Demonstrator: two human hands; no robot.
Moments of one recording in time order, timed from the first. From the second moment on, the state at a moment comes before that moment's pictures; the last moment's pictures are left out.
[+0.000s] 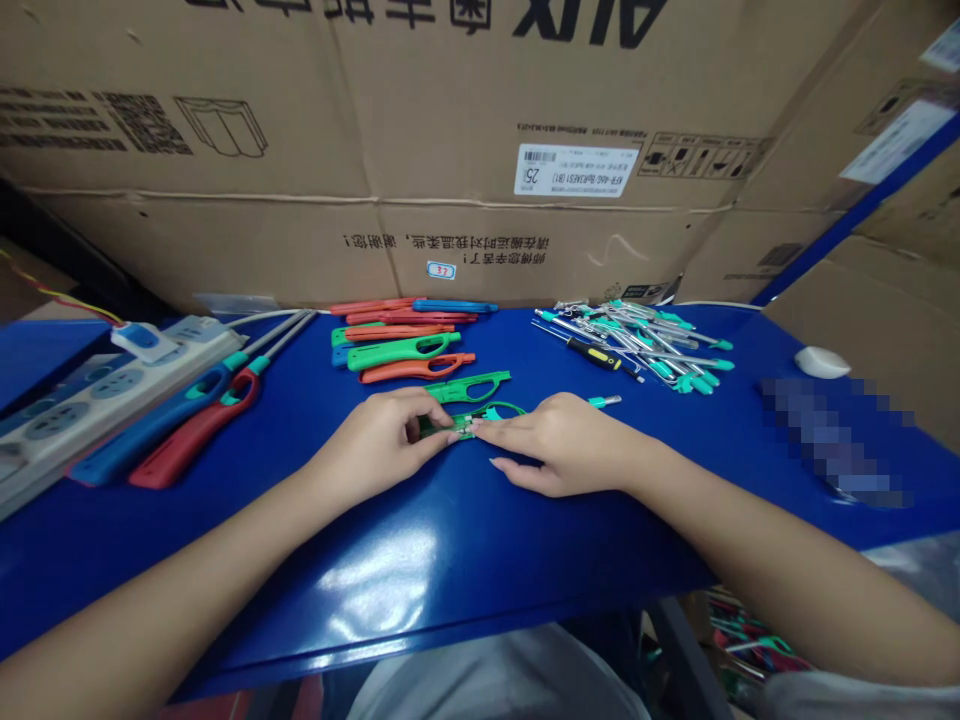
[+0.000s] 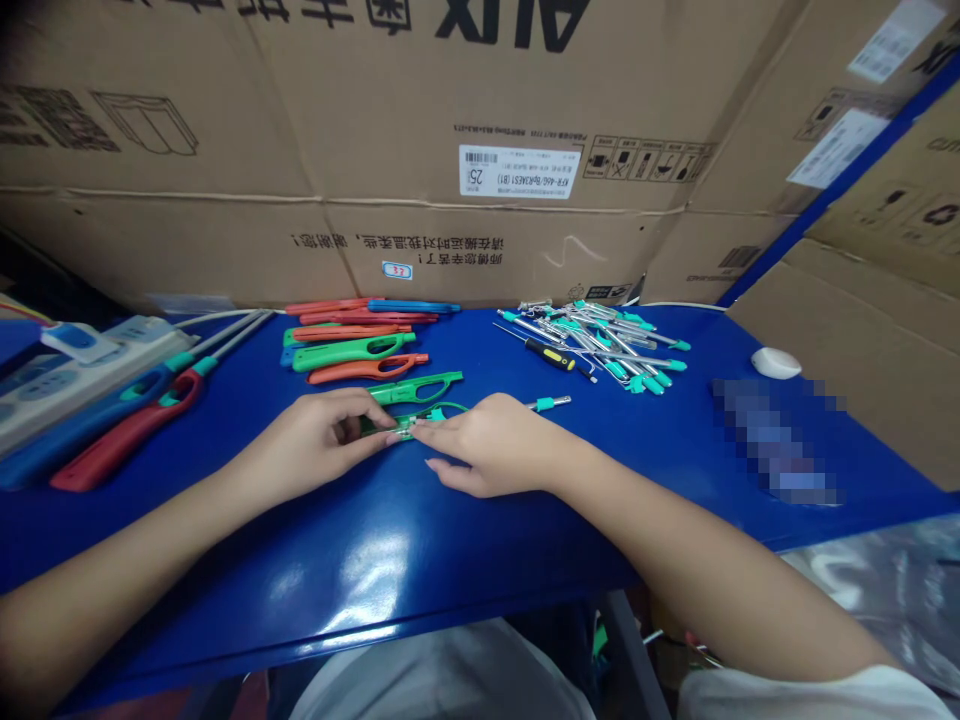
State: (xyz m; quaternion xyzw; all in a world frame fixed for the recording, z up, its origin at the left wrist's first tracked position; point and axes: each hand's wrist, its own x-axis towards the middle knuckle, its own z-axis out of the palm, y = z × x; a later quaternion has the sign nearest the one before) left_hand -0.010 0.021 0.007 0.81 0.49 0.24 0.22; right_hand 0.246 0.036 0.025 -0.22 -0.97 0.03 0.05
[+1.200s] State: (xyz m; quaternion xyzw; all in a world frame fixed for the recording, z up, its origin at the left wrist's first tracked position) left_hand -0.009 0.020 0.005 0.80 0.47 0.27 0.24; right_hand 0.259 0.062 0.019 -0.25 -0.94 0.18 0.15
